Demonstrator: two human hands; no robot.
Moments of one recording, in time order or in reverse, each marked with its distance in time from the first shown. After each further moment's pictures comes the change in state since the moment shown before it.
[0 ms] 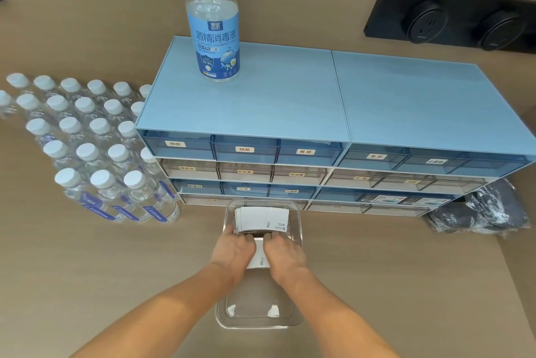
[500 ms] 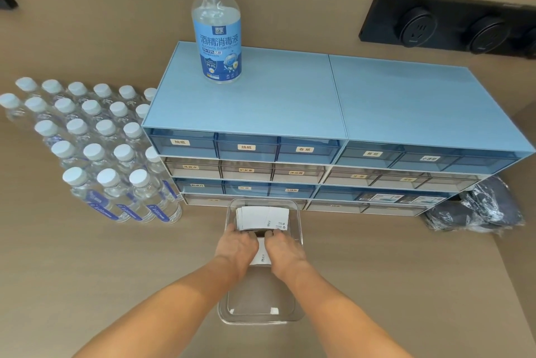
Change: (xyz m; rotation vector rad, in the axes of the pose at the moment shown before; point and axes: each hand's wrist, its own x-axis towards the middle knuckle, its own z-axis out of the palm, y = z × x) left_hand 0.002 0.003 -0.010 0.058 -0.059 0.007; right_hand -0.005 -0.002 -0.007 0.012 -0.024 0.006
